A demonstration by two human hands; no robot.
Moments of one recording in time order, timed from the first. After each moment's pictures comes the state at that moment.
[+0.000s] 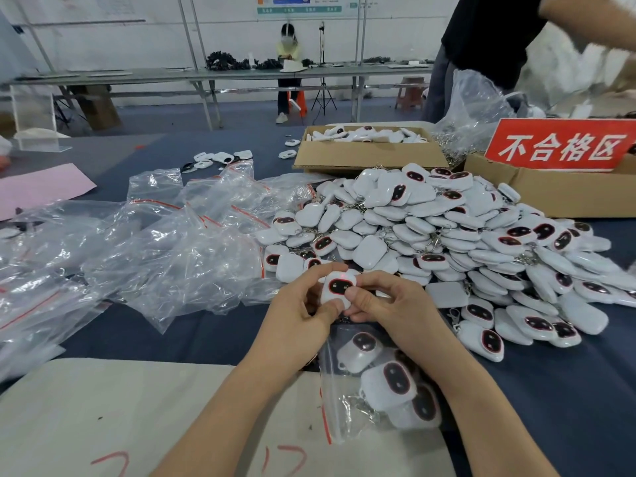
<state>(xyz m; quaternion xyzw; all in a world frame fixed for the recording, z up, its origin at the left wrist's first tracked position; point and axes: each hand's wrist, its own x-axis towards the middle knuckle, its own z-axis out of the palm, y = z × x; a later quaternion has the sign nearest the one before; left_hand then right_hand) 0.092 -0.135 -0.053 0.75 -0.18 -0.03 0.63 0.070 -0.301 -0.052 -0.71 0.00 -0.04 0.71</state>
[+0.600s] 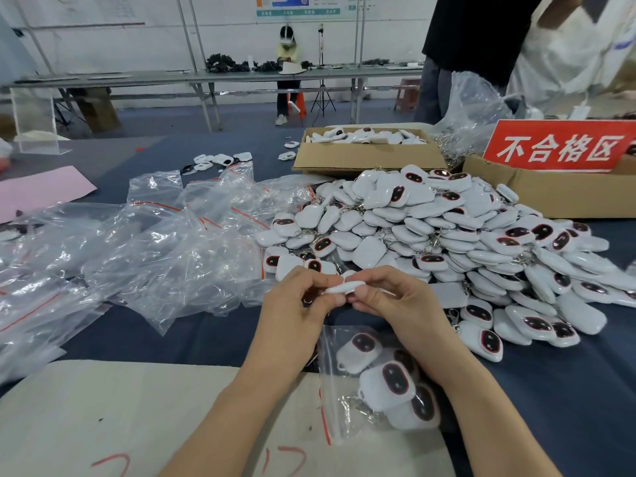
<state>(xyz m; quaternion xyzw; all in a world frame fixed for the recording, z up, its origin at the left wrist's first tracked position) 0.090 -0.135 -0.053 0.79 -0.18 0.09 0.59 0.064 -0.303 -0.050 -0.68 -0.02 -0.08 0.73</state>
